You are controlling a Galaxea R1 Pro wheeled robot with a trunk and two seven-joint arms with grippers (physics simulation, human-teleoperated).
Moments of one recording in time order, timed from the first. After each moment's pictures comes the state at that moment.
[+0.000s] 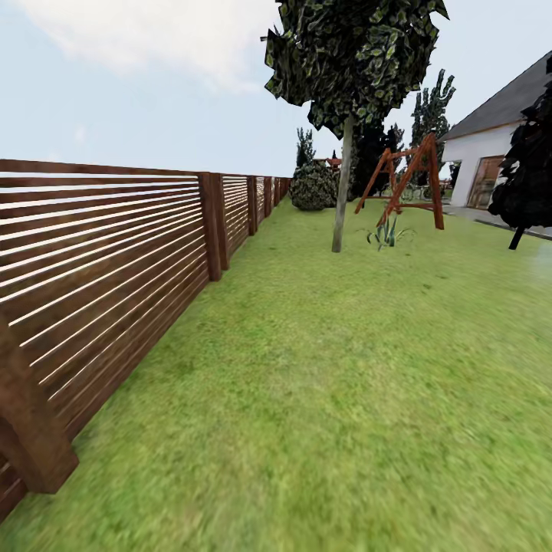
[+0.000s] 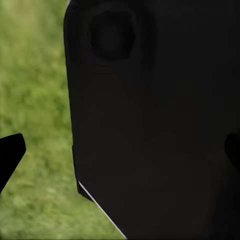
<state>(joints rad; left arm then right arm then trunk) 0.00 0.00 0.00 0.00 0.00 0.00 0.00 0.00 0.00 0.00 0.00 0.00 0.00 0.00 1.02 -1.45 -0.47</state>
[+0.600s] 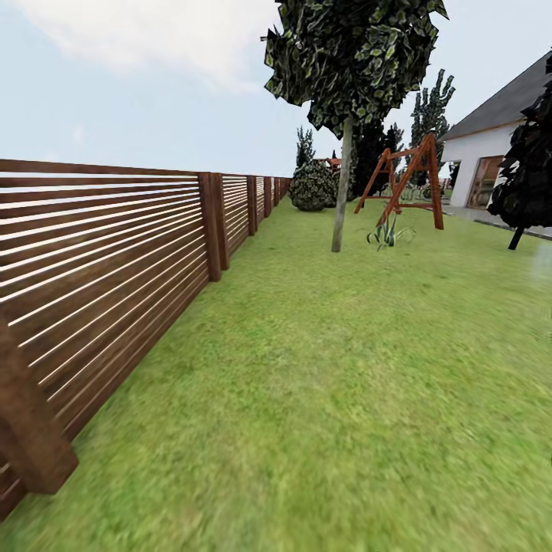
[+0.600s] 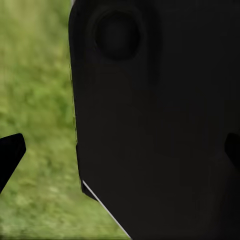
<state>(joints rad) 0.00 0.01 0.00 0.00 0.00 0.00 0.00 0.00 0.01 0.00 0.00 0.00 0.00 0.01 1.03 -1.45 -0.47</state>
